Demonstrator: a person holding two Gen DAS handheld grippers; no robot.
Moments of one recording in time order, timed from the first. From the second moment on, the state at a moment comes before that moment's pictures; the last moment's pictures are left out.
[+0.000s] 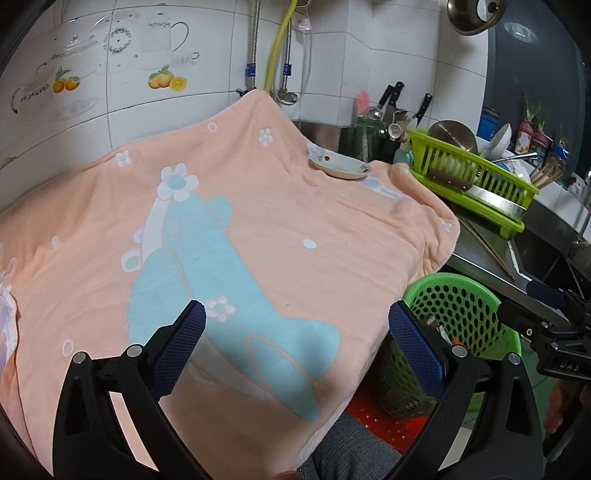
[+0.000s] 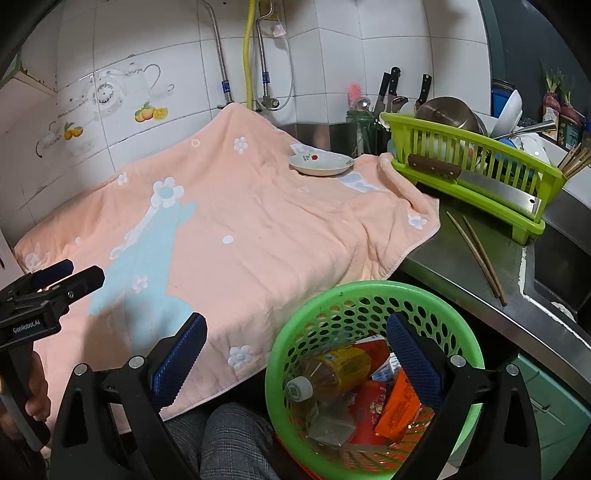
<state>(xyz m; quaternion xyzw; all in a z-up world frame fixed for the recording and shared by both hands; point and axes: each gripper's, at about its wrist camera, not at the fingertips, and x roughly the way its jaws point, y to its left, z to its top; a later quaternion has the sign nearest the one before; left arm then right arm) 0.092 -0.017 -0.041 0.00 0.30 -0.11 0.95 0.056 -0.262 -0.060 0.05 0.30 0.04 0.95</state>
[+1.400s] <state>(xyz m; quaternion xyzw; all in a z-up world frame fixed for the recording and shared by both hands) 0.082 -0.025 -0.038 0.00 0.29 -0.11 0.95 0.052 -0.266 -0.051 0.05 0.29 0.03 0.95</state>
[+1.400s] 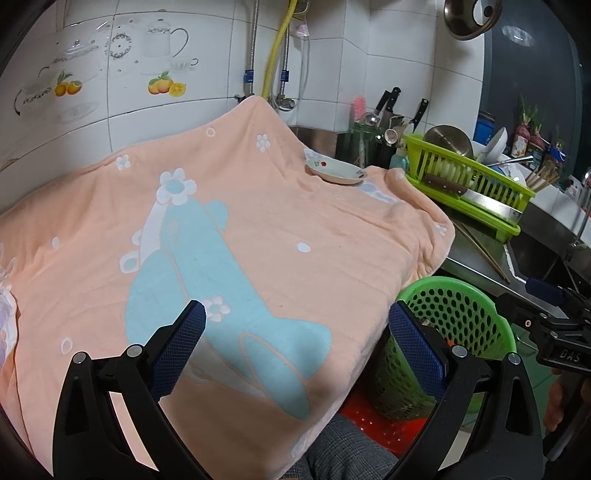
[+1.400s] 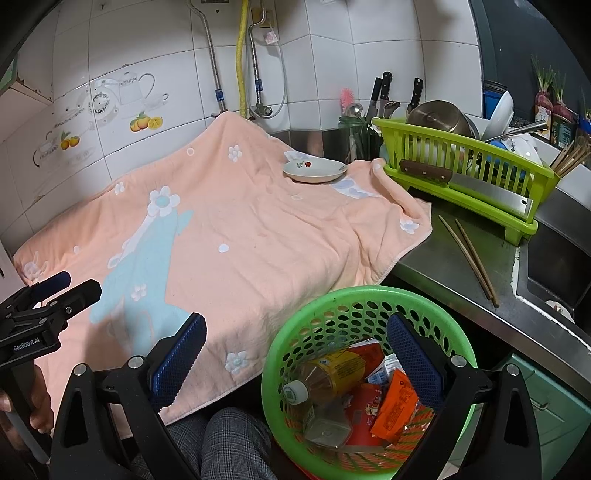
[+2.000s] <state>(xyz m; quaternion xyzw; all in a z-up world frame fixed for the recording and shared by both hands) 0.079 -0.027 -0.036 0.00 0.28 -0.12 0.95 0.050 -0.267 -0.050 0.06 0.29 0.03 0.95</state>
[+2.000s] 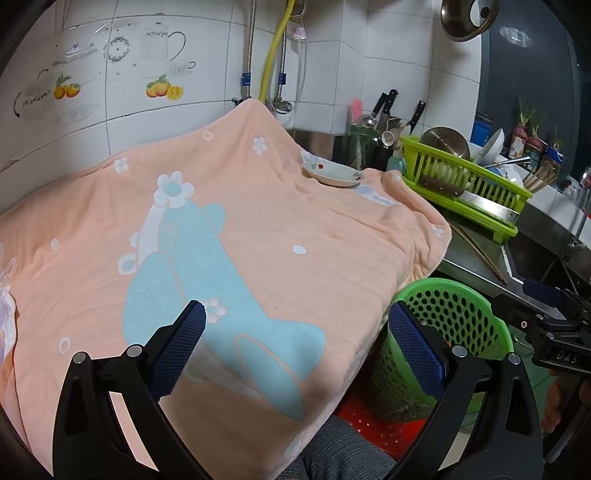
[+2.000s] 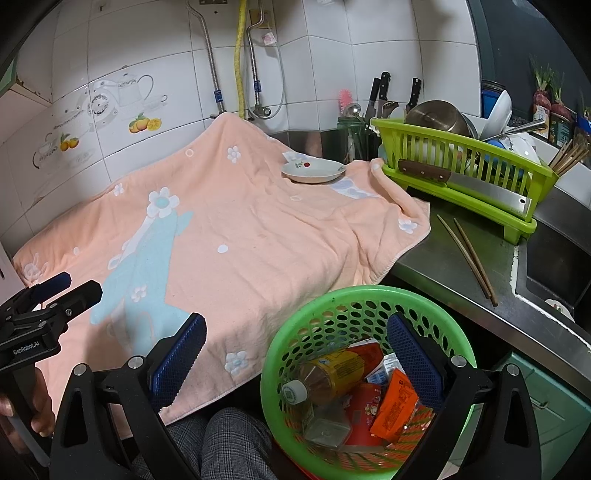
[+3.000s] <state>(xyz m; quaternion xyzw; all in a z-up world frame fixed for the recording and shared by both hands) 0.074 -0.031 -0.031 -0.01 0.27 -0.12 0.96 0.046 -0.268 -0.044 0.05 0.28 0.02 0.96</state>
